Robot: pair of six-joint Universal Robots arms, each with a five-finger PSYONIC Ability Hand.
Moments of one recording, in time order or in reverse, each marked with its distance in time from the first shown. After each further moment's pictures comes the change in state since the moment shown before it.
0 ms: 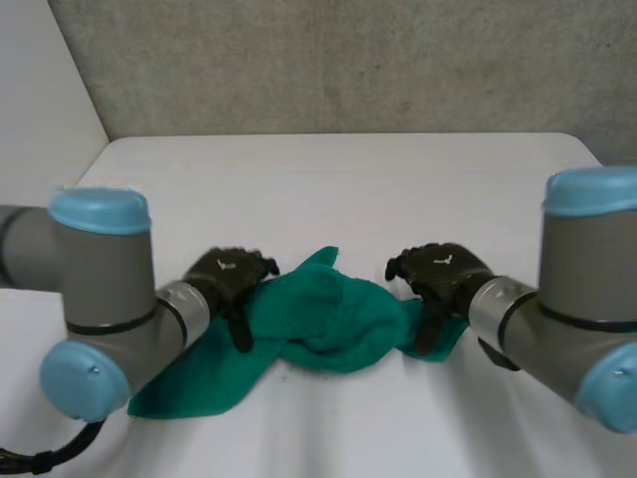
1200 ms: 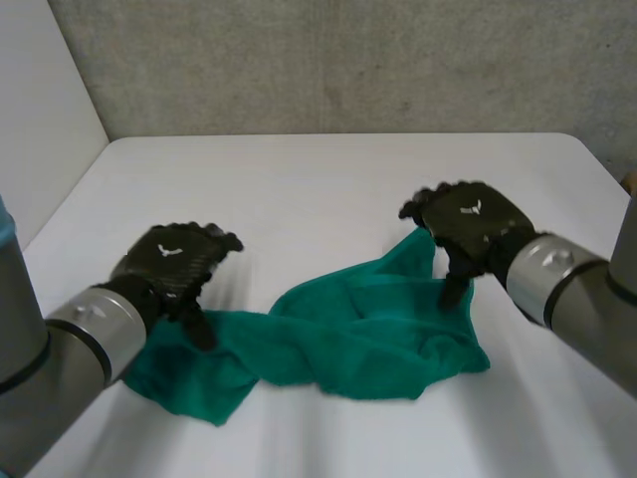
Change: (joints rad) left arm 0.013 0.446 -0.264 -0.030 -0.052 -0.004; right arm -0.056 -0.223 0.062 -0.031 -0.043 -0.122; left_hand -0.011 -0.020 -0.013 -0.022 -0.032; right_hand -0.052 -0.080 -0.079 -0.063 -0.055
